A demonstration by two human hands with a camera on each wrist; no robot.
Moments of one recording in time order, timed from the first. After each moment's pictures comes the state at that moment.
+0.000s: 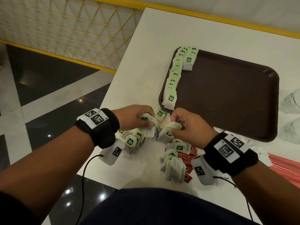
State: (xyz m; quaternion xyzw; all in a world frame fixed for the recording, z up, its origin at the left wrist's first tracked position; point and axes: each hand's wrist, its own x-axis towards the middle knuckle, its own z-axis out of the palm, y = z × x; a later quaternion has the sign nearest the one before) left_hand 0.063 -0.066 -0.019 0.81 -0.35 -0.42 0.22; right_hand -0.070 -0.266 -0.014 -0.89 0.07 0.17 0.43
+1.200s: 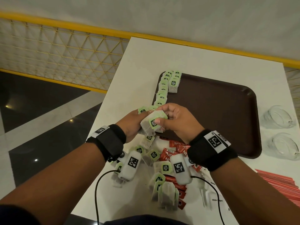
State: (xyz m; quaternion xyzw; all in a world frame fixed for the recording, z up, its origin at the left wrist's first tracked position) left_hand 0.077 -0.132 -0.009 0.62 -0.04 -0.48 0.62; right_hand -0.007 -0.288 -0.002 -0.69 0.14 0.04 0.71
